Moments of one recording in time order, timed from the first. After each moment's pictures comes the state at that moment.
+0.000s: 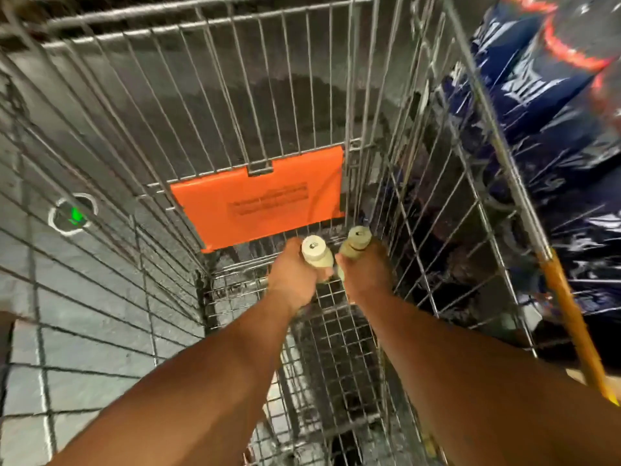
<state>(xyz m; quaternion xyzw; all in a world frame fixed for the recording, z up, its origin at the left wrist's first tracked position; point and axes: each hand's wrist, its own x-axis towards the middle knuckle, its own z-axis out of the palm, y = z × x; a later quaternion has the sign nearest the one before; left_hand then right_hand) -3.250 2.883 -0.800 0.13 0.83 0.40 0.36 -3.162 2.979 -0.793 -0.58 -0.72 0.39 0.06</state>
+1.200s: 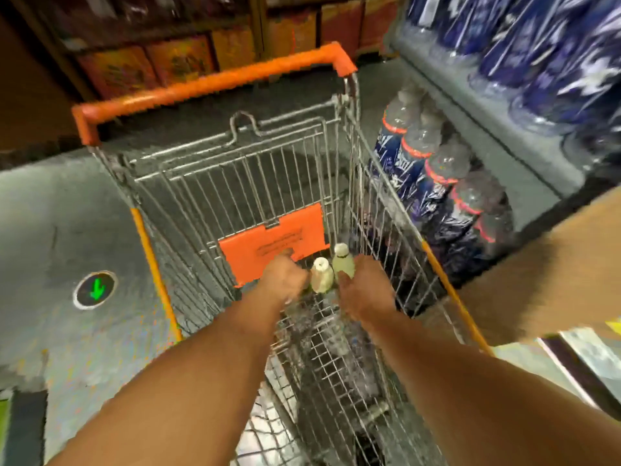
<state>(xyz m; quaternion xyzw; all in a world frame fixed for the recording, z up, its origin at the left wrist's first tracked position) -3.253 2.830 -0.590 0.25 0.85 0.30 0.37 -3.109 2.898 -0.592 -0.54 -0.77 0.35 0.06</state>
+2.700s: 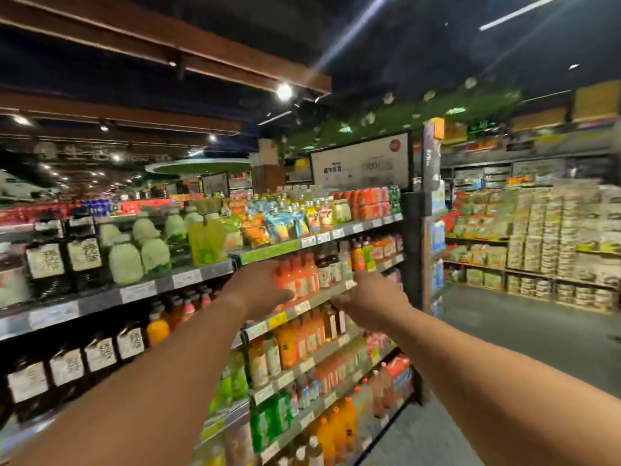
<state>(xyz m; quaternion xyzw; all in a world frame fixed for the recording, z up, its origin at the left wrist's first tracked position) -2.264 2.167 0.026 0.96 0.10 0.17 0.19 -2.187 1.962 -0.011 -0.95 -0.19 -0.15 0.22</state>
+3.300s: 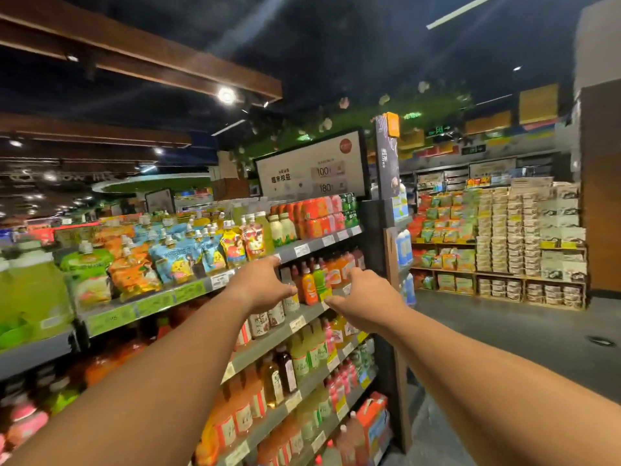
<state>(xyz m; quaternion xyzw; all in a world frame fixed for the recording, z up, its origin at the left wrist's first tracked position) -1.884 2.069 0.036 0.96 0.05 0.18 0.21 -1.836 1.872 -0.011 -0.95 -0.14 -0.16 0.25</state>
